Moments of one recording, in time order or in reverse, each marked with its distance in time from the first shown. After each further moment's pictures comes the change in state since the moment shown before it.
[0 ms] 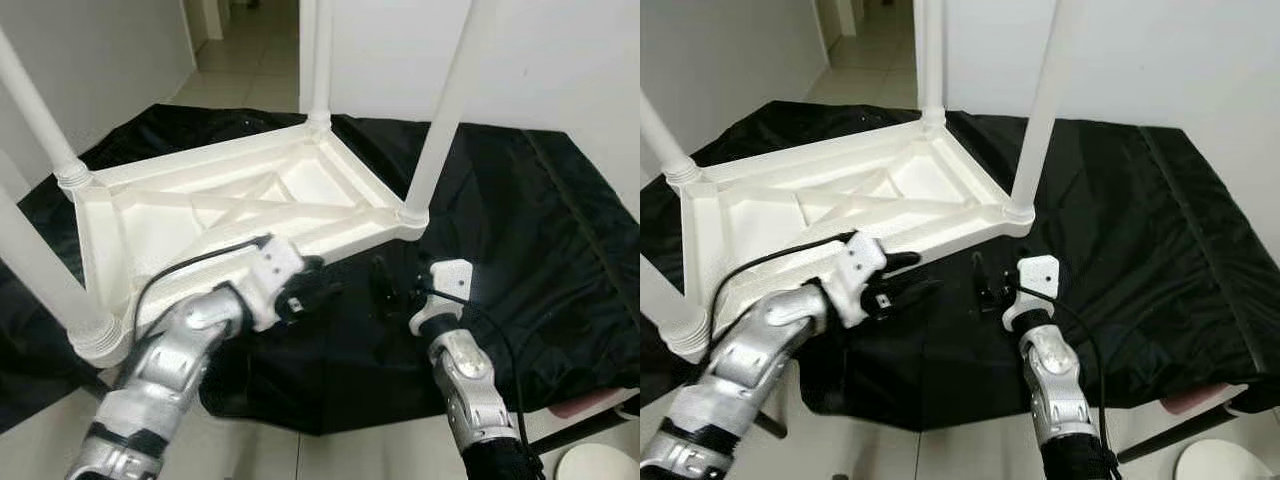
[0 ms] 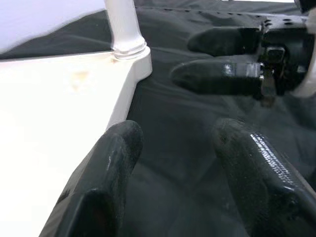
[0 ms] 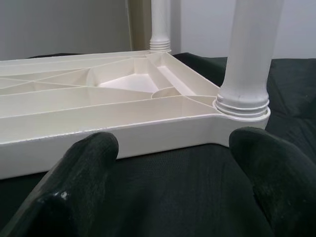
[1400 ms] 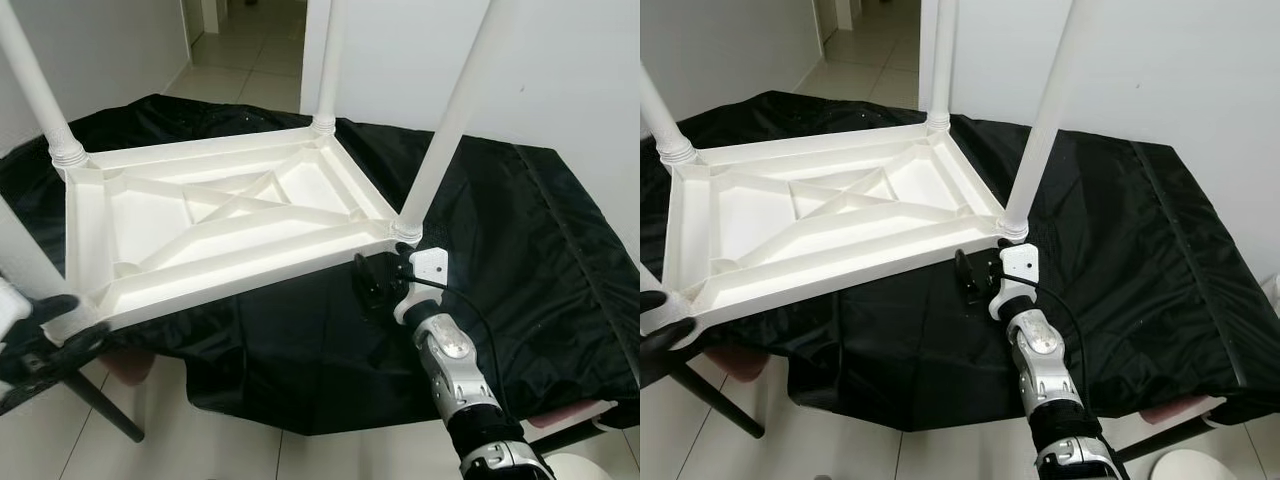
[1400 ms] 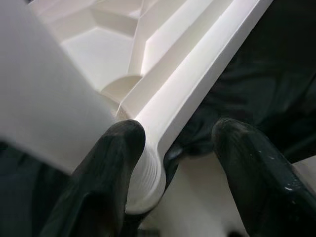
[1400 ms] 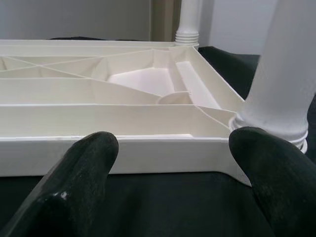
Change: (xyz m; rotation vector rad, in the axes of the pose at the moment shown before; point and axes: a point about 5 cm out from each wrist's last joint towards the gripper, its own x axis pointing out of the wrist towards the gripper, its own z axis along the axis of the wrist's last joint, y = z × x) left arm -0.237 0.024 0.020 -0.041 0.488 0.415; right arm 0.026 0.005 -0.015 0.016 0.034 0.079
